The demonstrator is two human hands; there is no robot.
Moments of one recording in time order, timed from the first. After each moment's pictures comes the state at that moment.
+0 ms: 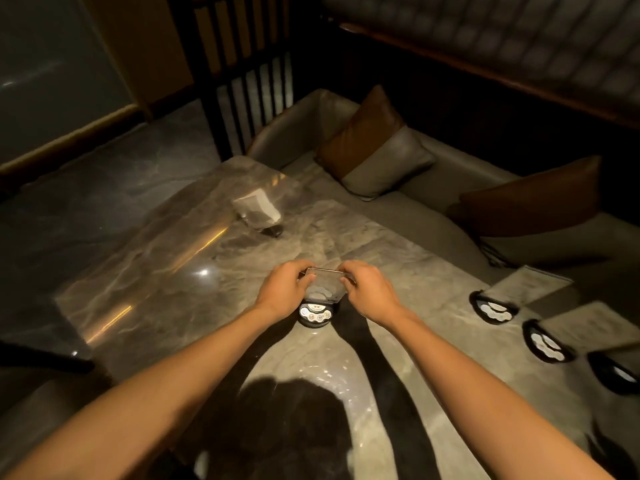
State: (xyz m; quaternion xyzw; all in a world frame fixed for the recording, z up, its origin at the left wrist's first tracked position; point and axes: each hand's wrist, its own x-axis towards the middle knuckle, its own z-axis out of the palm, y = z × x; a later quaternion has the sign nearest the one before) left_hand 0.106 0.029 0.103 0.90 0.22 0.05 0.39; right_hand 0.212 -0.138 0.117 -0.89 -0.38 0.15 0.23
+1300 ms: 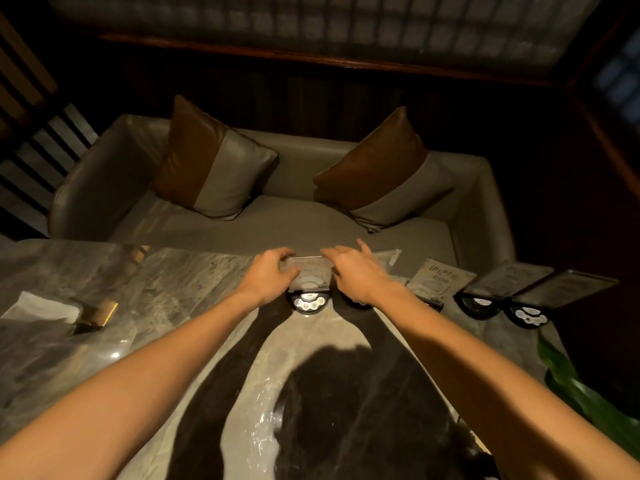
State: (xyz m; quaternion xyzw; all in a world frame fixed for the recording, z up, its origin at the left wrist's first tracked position) left_hand 0.371 -0.166 0.107 0.93 0.05 -0.10 0.35; right_hand 0.398 -0.367 0.124 -0.95 -0.26 0.13 0.10
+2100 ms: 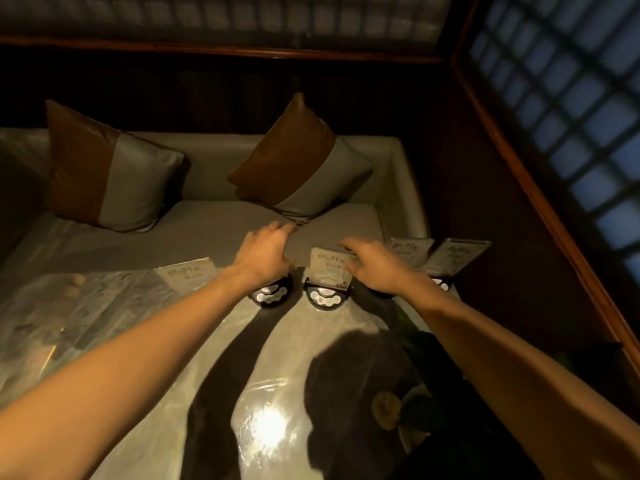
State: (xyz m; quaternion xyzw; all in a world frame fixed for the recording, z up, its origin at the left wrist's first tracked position) left_hand 0.422 -0.377 0.129 0.98 -0.14 -0.09 0.13; right_hand 0.402 -0.614 0.119 -0.96 -0.11 0.16 0.21
